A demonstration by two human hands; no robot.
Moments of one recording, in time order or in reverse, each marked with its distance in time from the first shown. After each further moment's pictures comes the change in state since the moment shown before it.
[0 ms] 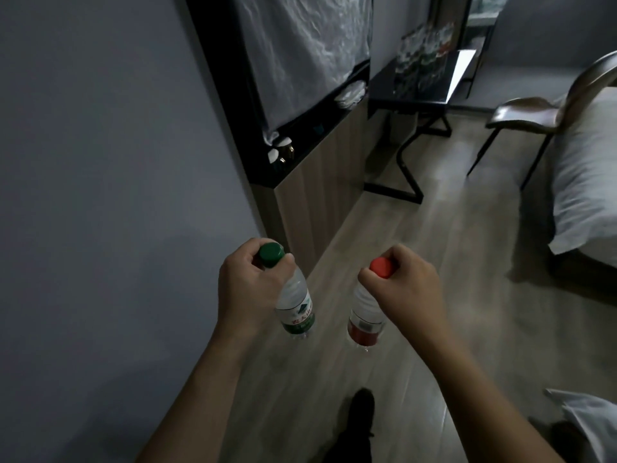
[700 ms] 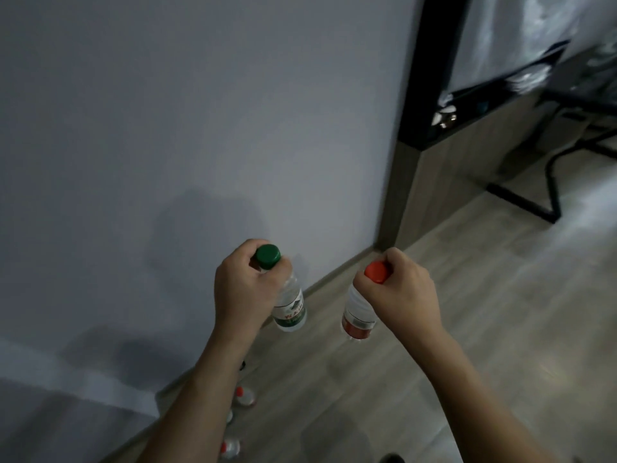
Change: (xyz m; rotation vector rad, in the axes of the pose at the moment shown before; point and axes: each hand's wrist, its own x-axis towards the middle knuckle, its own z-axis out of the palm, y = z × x) left_hand -0.186 -0.090 -0.300 0.242 0.388 -0.187; right_hand -0.241 -0.152 0.142 0.033 -0.405 -0.253
